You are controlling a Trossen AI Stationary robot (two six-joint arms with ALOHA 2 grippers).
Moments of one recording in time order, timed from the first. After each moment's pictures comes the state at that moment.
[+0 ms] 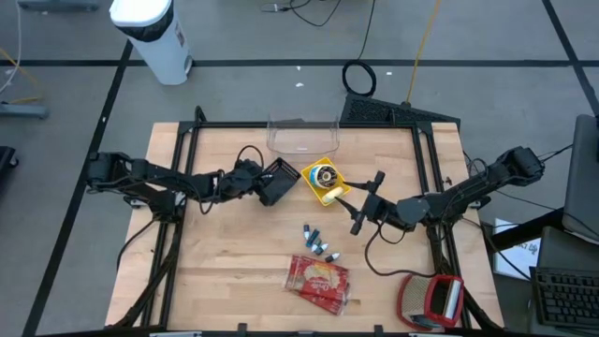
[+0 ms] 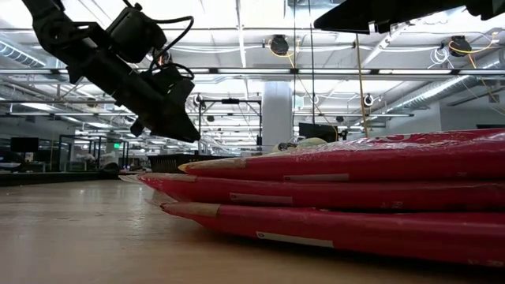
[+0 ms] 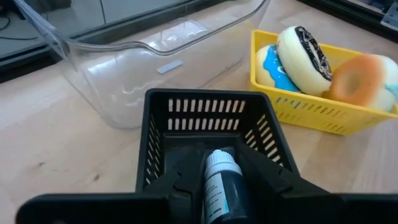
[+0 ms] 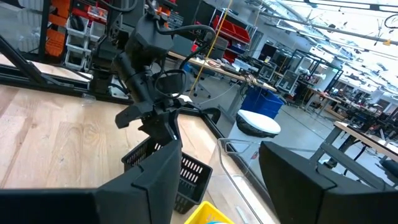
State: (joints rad) left arm 0.11 1.39 0.47 0.37 -0.42 -0.45; right arm 0.37 1.18 0.55 0.60 0.83 -0.33
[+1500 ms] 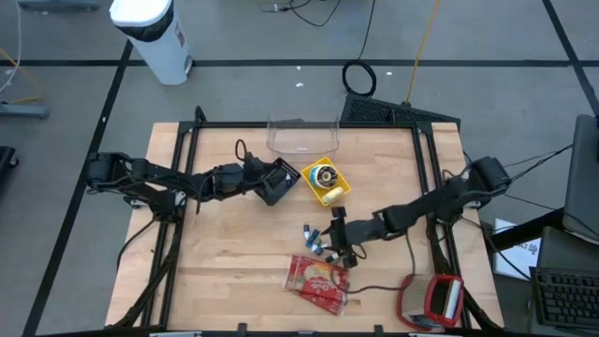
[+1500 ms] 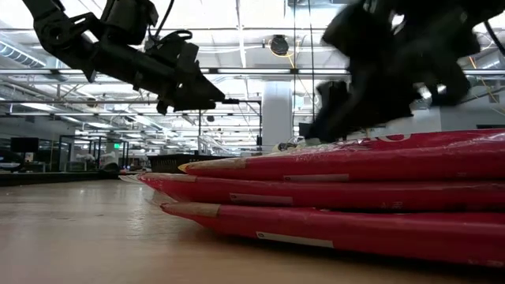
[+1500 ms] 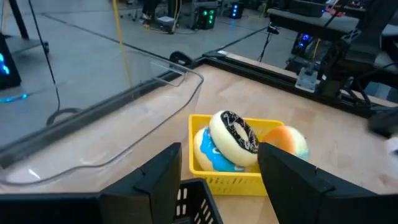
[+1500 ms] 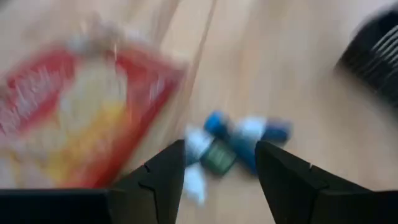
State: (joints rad) left arm 0.12 1.39 0.47 0.71 -0.30 -0.21; right arm 0.32 1.61 0.72 0.22 0.14 -0.01
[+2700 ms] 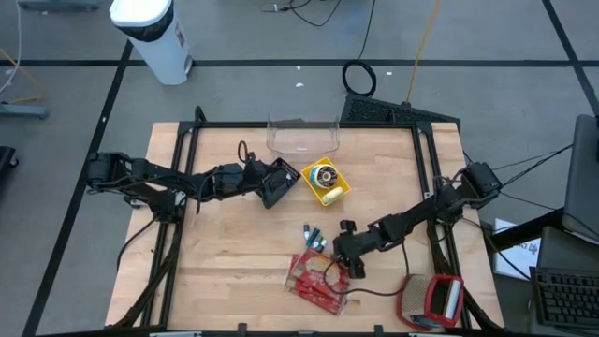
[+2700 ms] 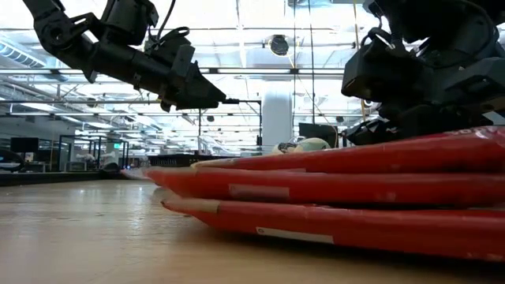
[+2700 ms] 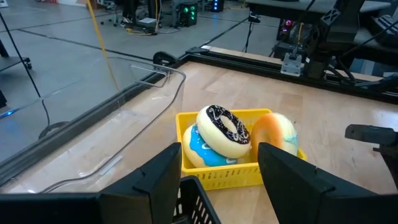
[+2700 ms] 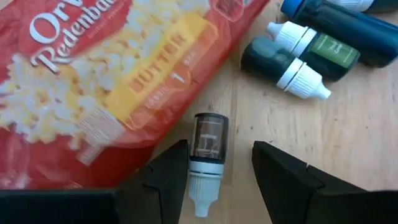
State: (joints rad) left arm 0.12 1.39 0.47 0.71 -0.23 -0.11; right arm 0.41 1.69 0.73 0.01 0.05 0.33
